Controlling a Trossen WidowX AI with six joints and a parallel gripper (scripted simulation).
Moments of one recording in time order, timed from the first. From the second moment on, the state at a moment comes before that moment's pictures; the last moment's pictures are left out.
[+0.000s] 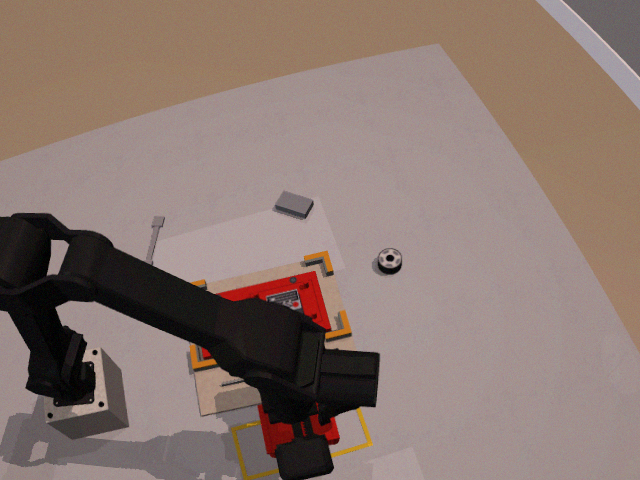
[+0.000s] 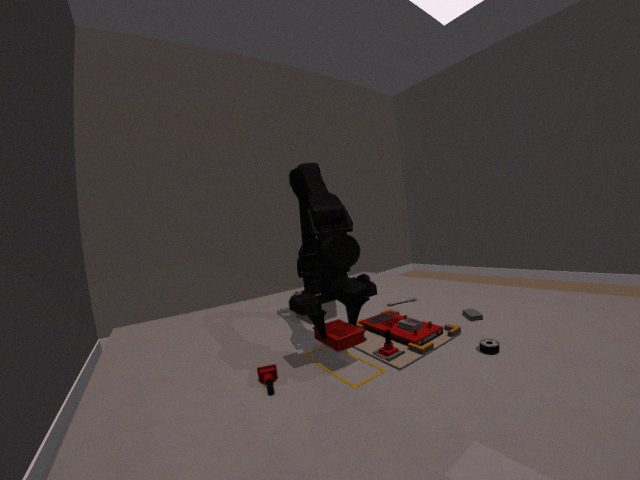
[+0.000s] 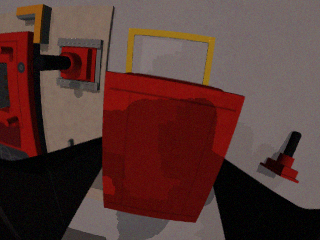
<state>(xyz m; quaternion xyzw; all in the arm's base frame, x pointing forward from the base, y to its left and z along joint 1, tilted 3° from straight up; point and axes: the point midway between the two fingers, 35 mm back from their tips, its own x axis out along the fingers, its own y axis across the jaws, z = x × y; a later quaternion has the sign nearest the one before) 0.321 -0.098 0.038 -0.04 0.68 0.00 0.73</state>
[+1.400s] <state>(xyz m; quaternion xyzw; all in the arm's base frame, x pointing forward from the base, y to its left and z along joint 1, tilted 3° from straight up) 0.321 -0.099 0.003 -0.04 0.68 0.00 0.73</state>
